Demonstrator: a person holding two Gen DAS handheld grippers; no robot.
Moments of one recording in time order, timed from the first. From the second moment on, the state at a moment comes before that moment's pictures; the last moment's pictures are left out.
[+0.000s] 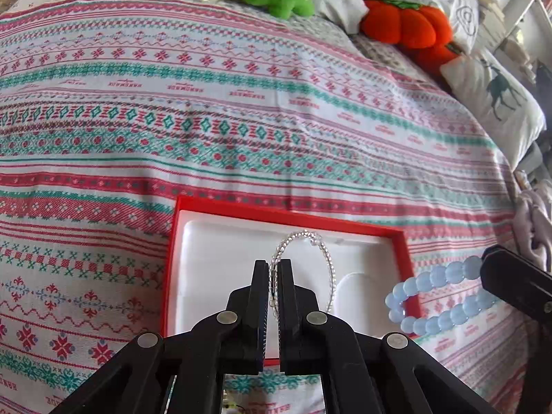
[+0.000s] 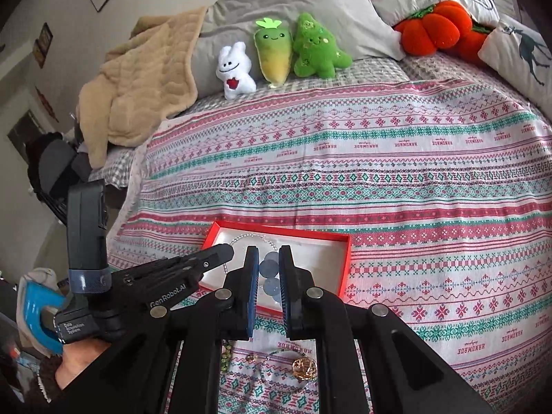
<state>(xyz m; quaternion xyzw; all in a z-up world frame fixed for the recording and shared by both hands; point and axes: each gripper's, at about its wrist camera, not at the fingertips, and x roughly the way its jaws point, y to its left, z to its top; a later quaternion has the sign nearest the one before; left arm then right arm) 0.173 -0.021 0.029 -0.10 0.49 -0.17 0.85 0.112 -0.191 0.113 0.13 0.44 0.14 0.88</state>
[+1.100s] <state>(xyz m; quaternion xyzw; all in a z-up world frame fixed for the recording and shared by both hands) 0.128 -0.033 0.043 0.06 0.46 -0.11 0.88 0.097 -0.206 0.088 0.02 0.46 0.08 0.88</state>
